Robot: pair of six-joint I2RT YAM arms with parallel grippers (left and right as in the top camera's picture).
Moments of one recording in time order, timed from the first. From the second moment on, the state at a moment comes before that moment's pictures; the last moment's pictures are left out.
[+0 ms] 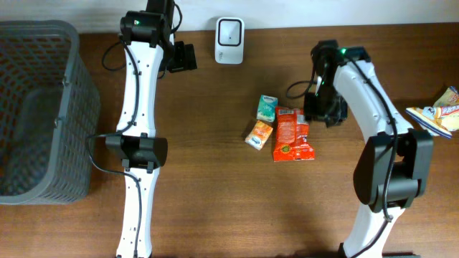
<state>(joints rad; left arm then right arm) -0.16 2.72 3.12 -1.68 0.01 -0.30 0.10 2.05 1.72 -1.34 0.02 0.29</state>
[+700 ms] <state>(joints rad) -0.16 2.72 3.12 -1.68 0.01 -0.30 0.10 2.04 1.71 -1.40 0.20 0.44</state>
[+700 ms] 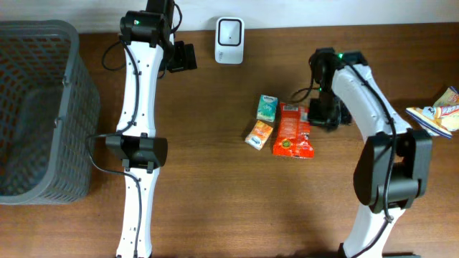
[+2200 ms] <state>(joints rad) -0.16 2.72 3.12 -1.68 0.01 -0.30 0.42 2.01 1.54 -1.01 0.33 0.48</state>
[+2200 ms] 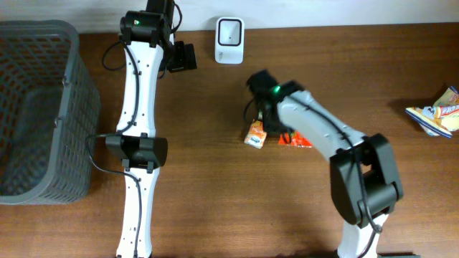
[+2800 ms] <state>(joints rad) -0.16 2.72 3.12 -1.68 0.01 -0.30 -0.46 2.01 1.47 -1.07 -0.87 0.02</state>
